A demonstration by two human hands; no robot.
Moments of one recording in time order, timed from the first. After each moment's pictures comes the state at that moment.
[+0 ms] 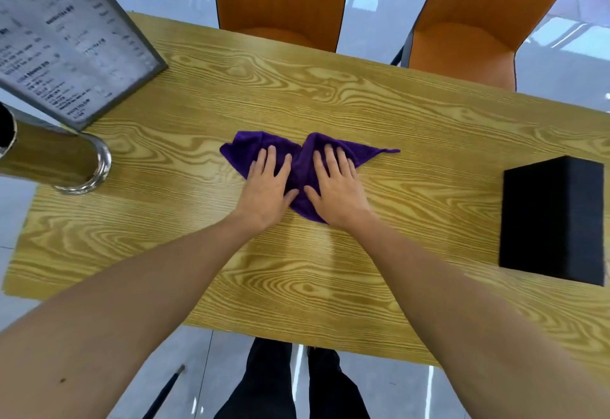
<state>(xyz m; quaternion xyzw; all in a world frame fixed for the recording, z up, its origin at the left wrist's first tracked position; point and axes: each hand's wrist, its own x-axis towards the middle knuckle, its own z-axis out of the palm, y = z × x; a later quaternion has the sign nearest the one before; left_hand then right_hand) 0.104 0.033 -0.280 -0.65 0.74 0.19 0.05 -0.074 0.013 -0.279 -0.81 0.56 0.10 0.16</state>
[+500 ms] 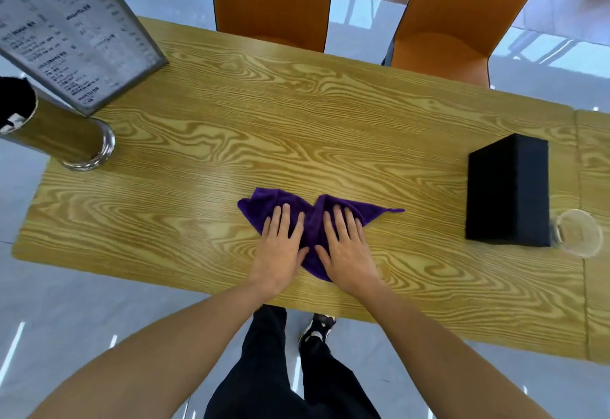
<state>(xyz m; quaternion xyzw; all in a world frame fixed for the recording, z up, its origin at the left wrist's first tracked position) 0.028 0.193 -0.273 -0.63 0.75 0.18 0.09 -0.153 0.181 -0.276 -0.81 0.56 0.11 0.15</state>
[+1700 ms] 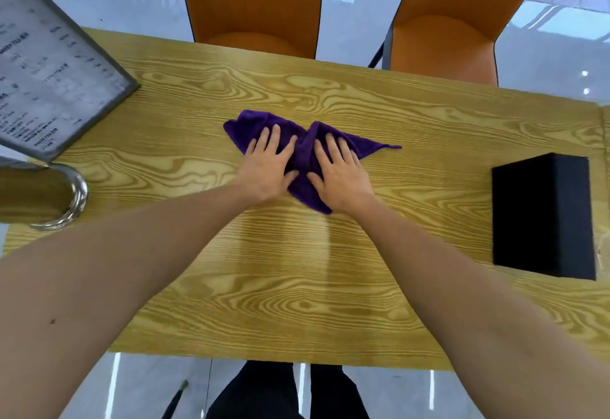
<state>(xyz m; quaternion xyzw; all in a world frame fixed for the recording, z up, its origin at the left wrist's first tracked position) 0.094 -0.052 -0.276 -0.59 0.78 0.20 0.09 -0.094 -0.037 -0.276 -0.77 0.60 0.10 0.19</state>
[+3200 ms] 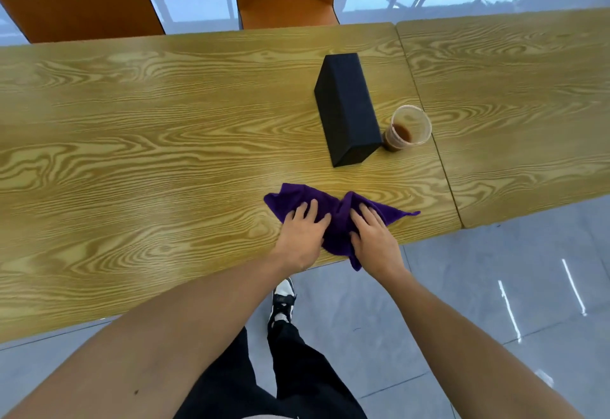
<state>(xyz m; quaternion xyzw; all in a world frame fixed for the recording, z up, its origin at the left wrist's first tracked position) -0.234 0.229 -0.251 -0.39 0.88 0.23 0.16 -0.410 0.310 -0.261 -0.59 0.77 -0.03 0.22</state>
